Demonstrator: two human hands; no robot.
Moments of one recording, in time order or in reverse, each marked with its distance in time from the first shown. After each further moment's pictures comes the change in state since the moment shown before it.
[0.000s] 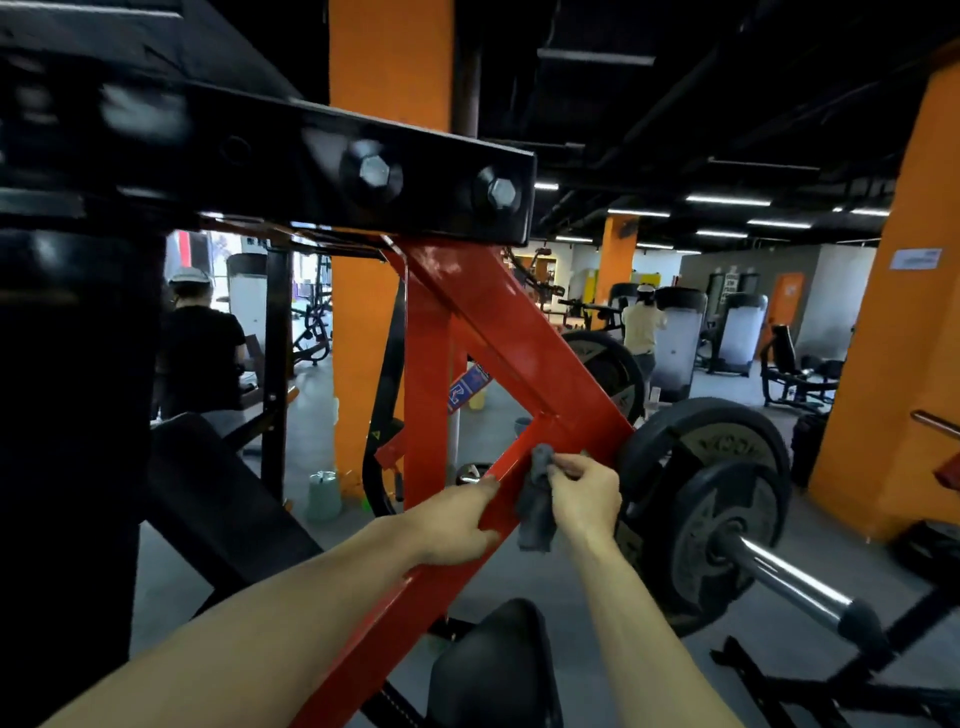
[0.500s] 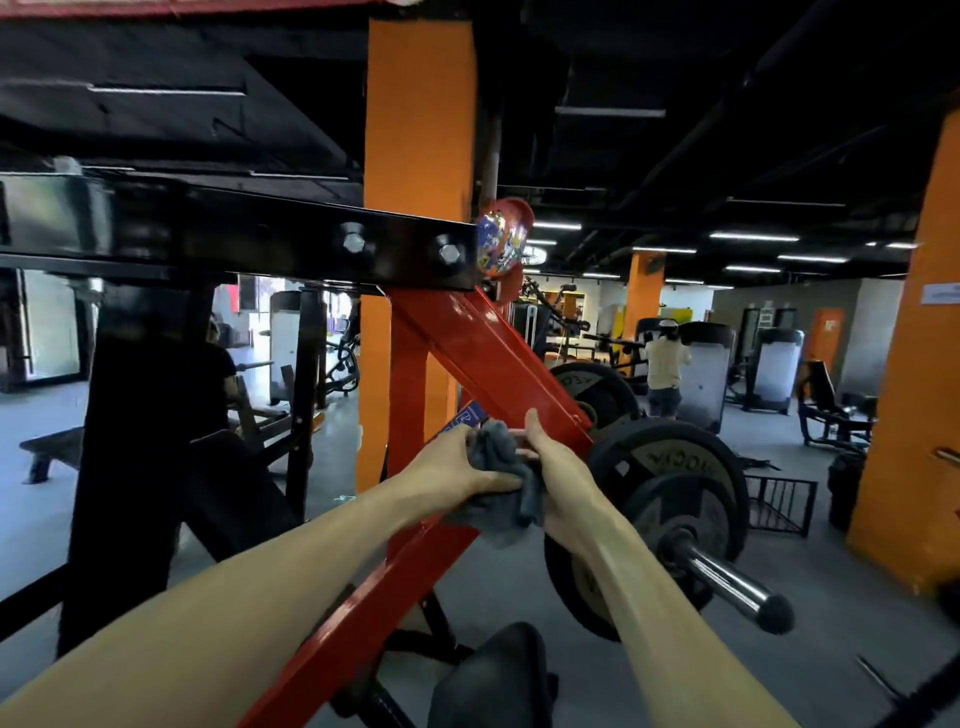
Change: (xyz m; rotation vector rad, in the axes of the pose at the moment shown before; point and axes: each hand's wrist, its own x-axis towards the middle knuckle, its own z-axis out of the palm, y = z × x) left_hand -0.054 0.111 -0.041 -0.402 0.389 -0.011; right_hand -0.052 -0.084 -0.090 0.537 -0.732 0.073
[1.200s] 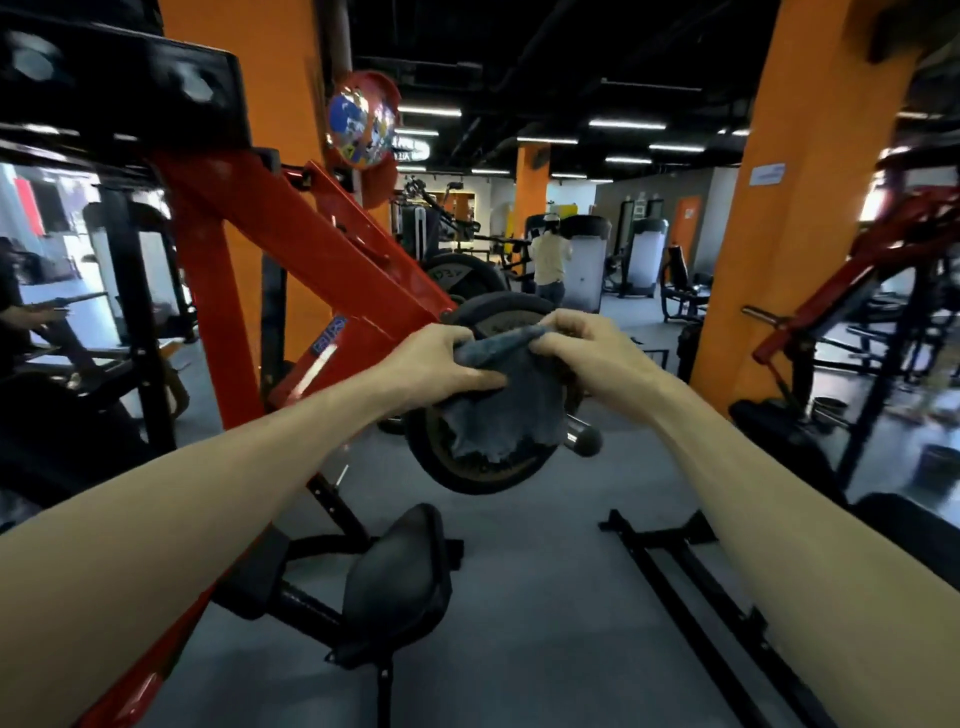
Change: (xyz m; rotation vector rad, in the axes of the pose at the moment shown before) left_hand 0.009 0.091 0.130 0.132 -0.187 0.124; right_hand -0.117 -0.078 -0.170 -0.757 0.185 -0.131
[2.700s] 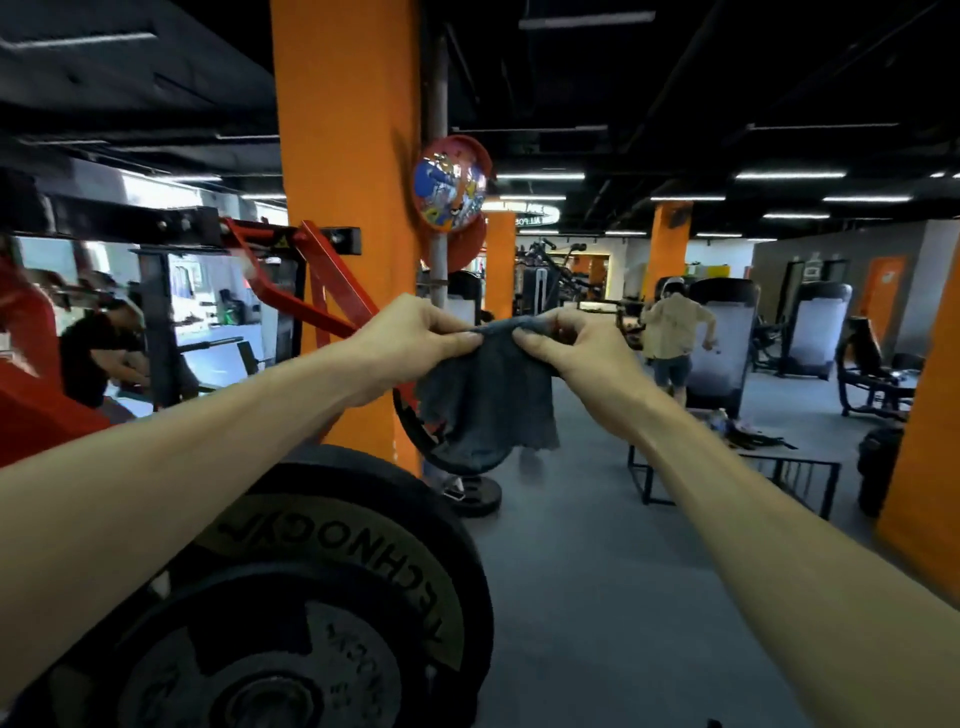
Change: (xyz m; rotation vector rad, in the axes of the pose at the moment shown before) left_hand 0.409 0.046 0.102 -0.108 0.311 -0.168; right_hand 0.384 0.216 -0.217 0.218 -0.028 -0.294
